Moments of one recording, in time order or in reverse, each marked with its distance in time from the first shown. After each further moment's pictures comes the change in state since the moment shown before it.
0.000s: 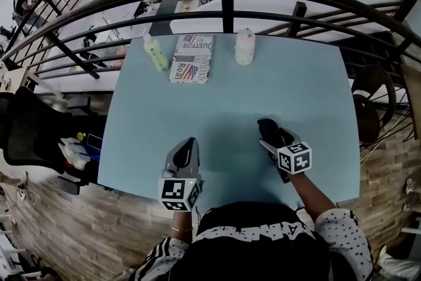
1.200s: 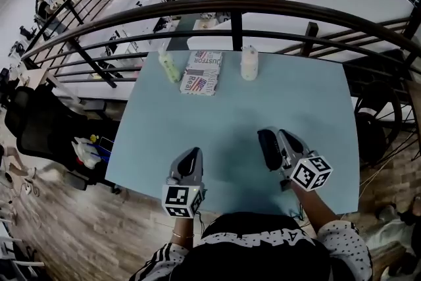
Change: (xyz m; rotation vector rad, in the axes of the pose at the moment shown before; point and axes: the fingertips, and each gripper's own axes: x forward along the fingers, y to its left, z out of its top) left arm -0.037 -0.043 0.024 0.045 -0.015 0.058; right arm -0.124 0.023 0.114 0.197 -0.530 0.185
